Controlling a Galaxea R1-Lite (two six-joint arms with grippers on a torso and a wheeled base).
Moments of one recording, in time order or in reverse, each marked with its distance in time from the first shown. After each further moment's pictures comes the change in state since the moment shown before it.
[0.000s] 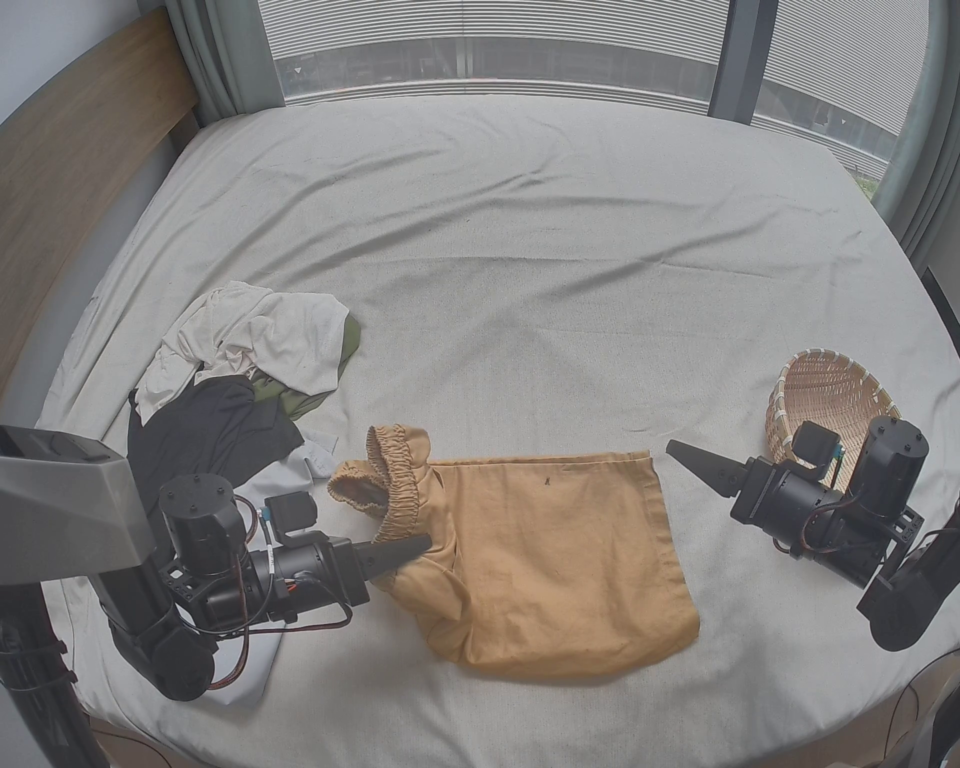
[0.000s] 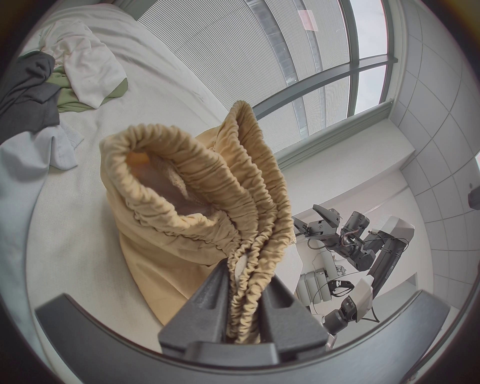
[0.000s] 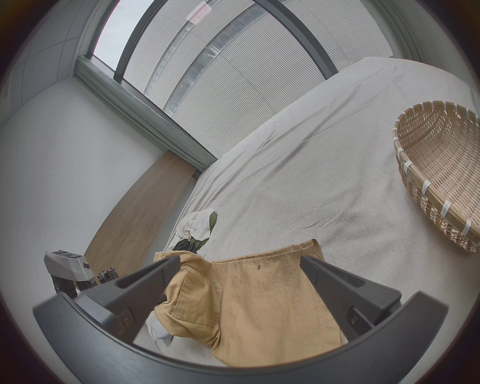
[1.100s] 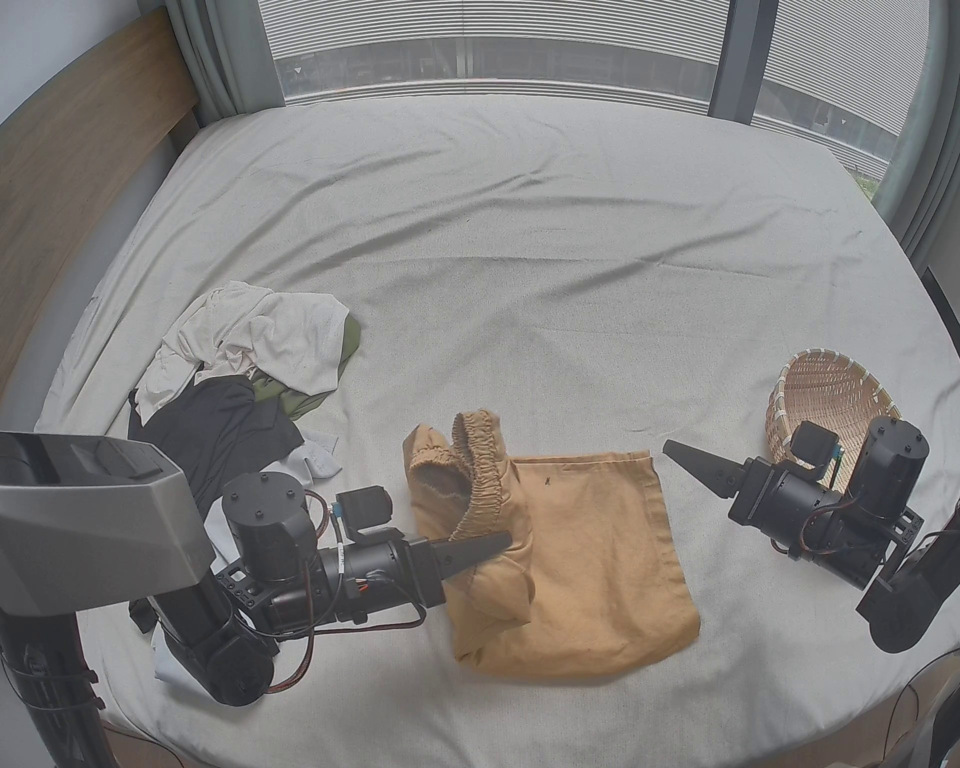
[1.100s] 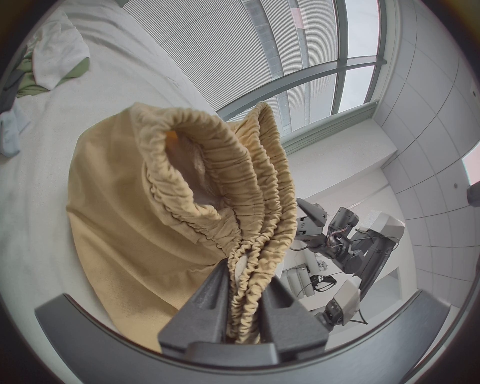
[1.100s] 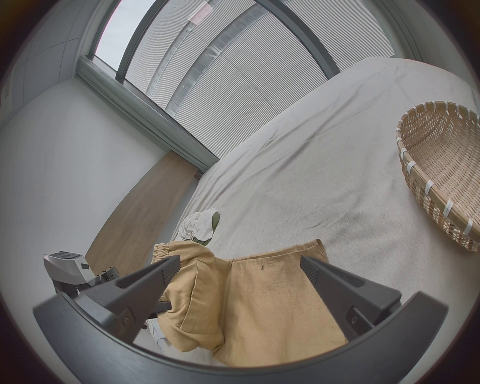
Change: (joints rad) left arm -0.164 0.058 -0.163 0.001 0.033 -0.089; right arm 0.012 -0.004 0.000 -0.014 -0.004 0.001
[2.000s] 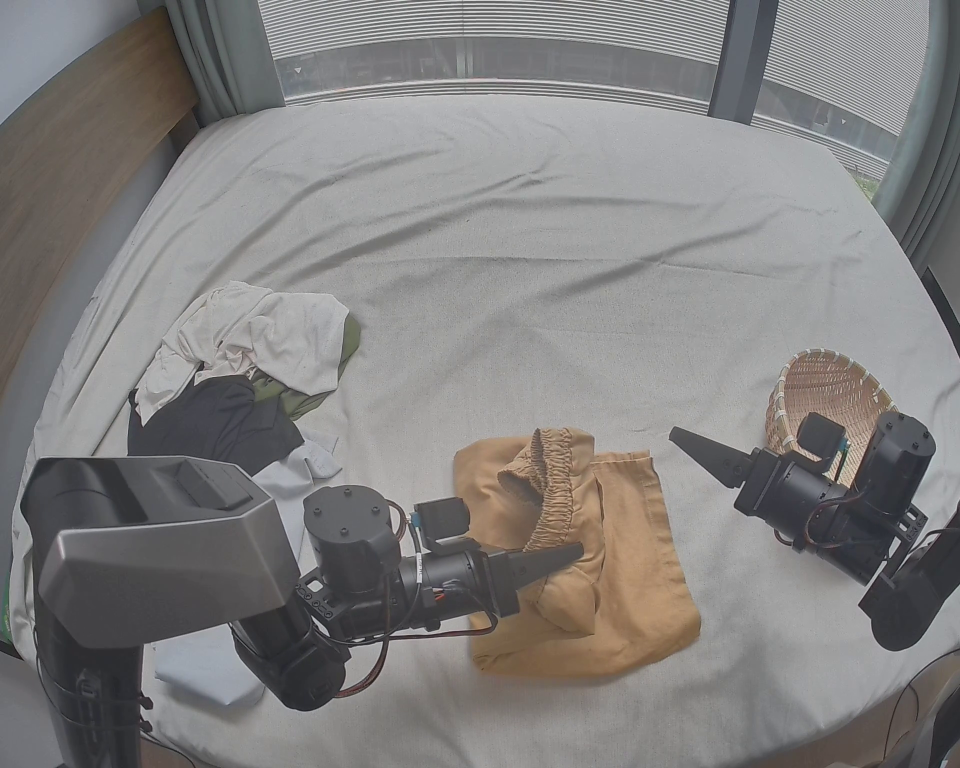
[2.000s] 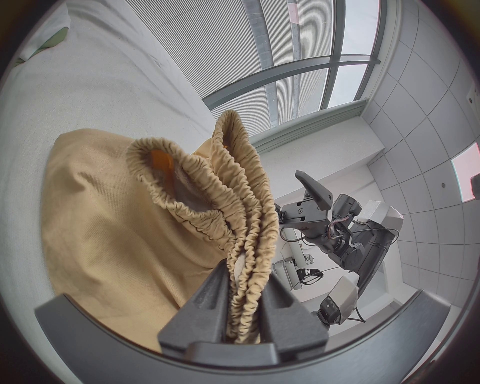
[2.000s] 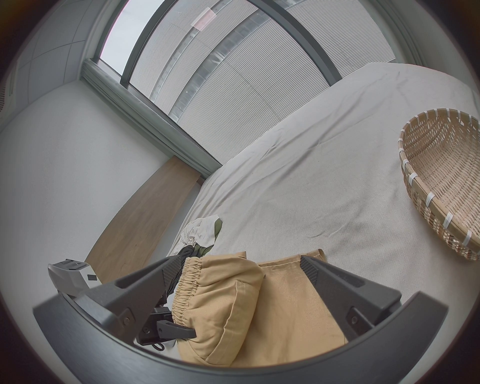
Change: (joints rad) left arm -0.105 0.143 -0.168 -0.001 0.004 -0.018; right arm -0.010 -0.005 -0.003 -0.030 0.003 0.000
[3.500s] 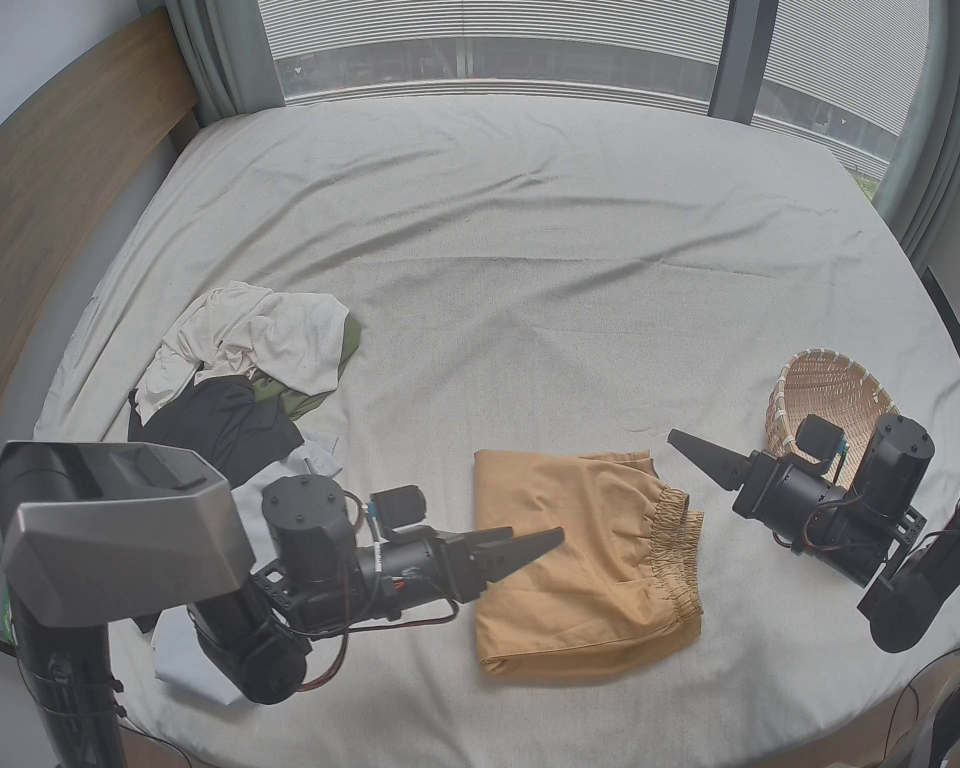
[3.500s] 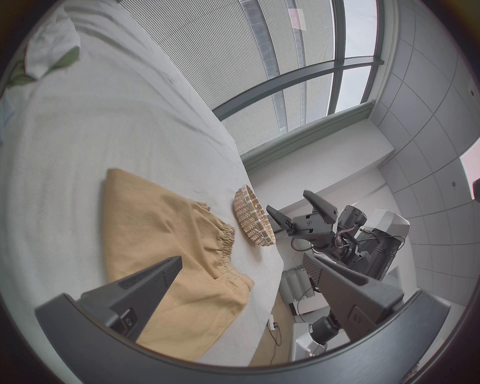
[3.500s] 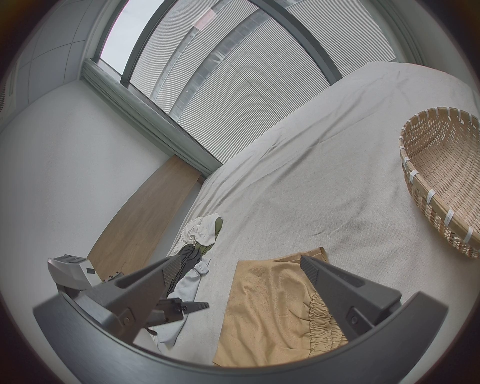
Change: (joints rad) left arm 0.096 -0.108 0.127 0.000 0.037 0.048; right arm 0.008 0.006 0.008 -0.005 0.000 0.000
